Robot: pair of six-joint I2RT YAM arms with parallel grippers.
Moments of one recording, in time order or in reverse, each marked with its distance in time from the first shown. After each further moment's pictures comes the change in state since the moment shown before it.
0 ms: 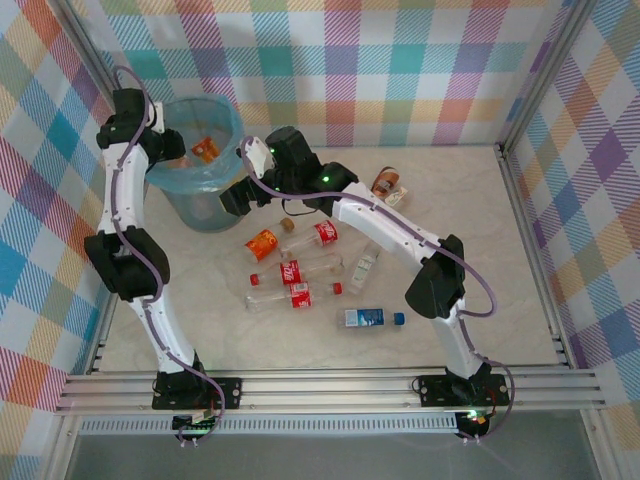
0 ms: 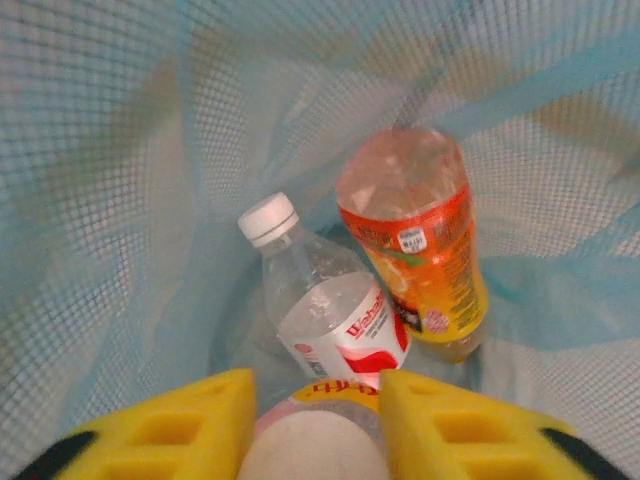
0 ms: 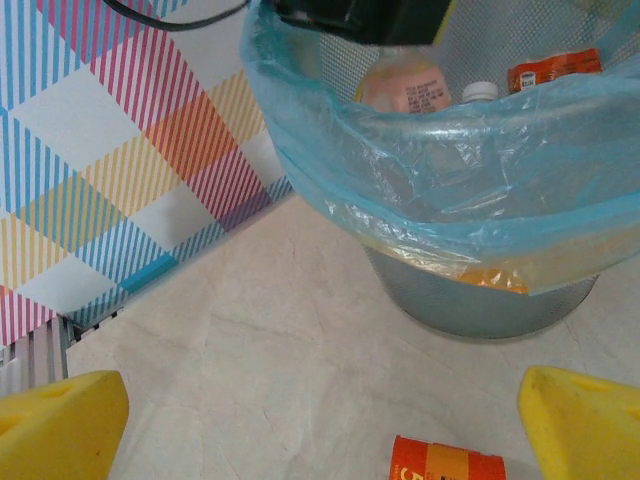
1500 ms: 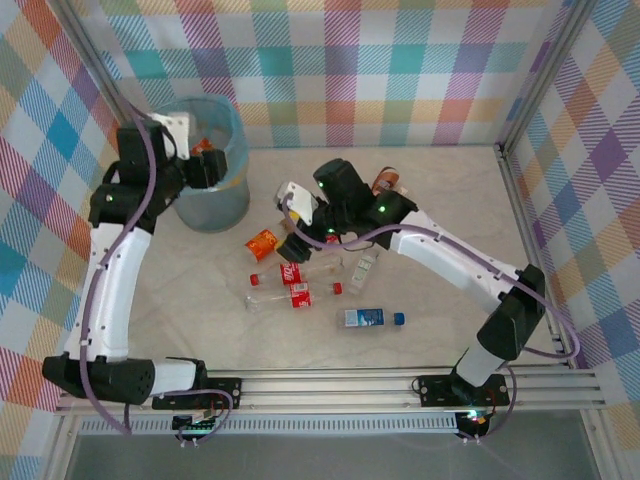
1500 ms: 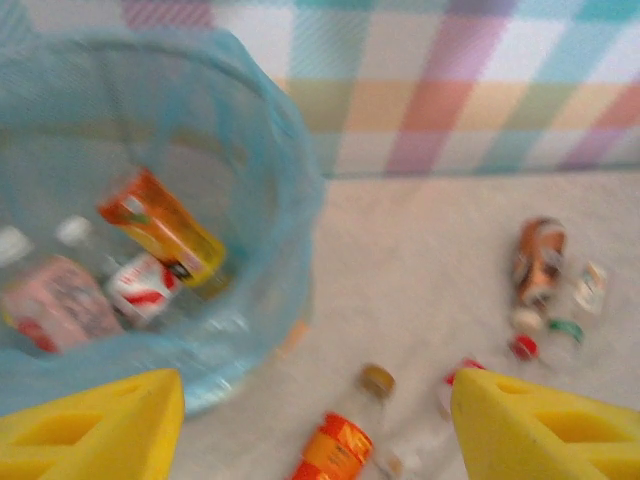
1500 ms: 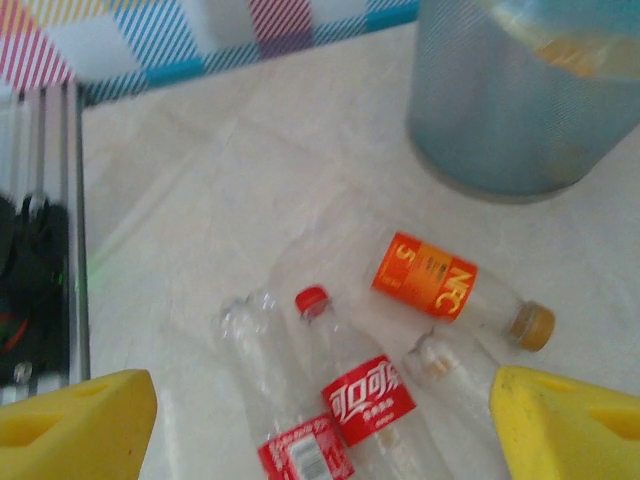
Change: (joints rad) left arm -0.317 -0.760 -0.561 0.132 0.014 -0.067; right arm -0.001 -0.509 -0.634 -0.097 -0.056 -0.419
